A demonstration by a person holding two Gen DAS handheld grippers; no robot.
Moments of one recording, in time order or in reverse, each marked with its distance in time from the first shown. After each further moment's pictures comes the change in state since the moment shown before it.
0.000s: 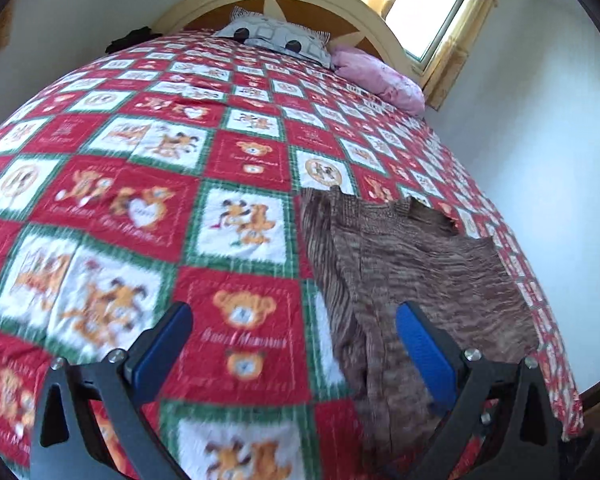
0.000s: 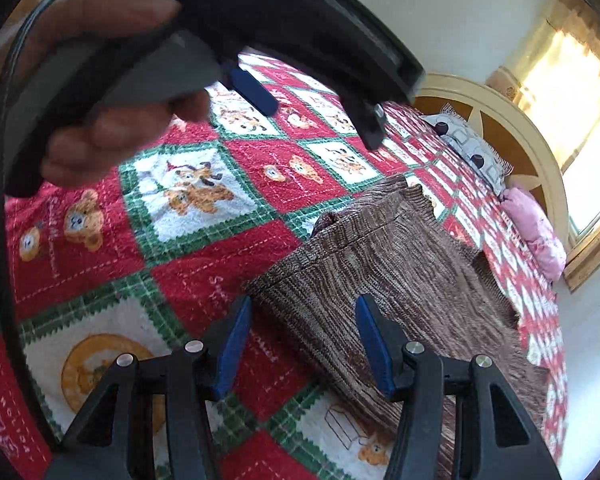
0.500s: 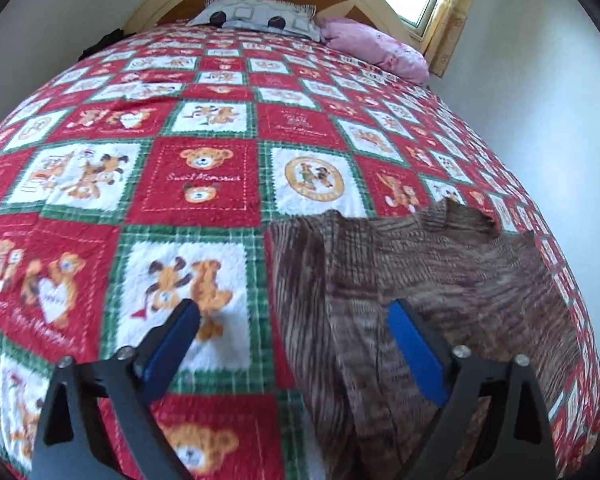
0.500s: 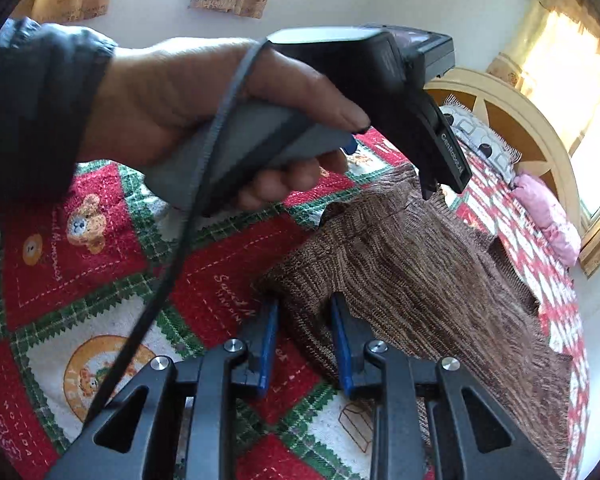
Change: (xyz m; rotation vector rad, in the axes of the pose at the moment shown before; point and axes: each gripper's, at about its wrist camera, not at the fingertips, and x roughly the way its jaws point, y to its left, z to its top) left arm 0.088 -0.024 0.041 0.084 0.082 0.040; right arm 0.009 -0.005 -0.004 0.052 -0.008 0.068
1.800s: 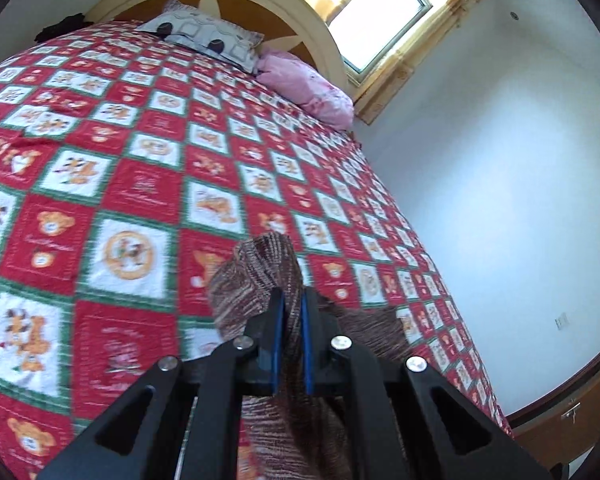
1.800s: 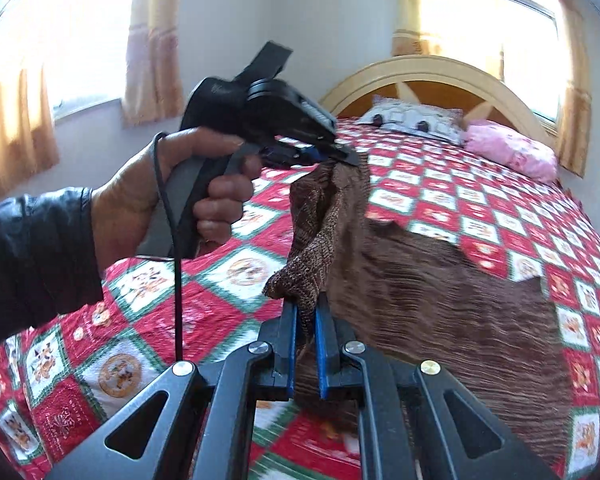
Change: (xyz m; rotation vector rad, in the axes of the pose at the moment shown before) left arm -0.029 -0.099 0.062 -0.126 -0.098 -0.345; right arm -0.092 -0.148 -0.055 0.431 -0.212 0.028
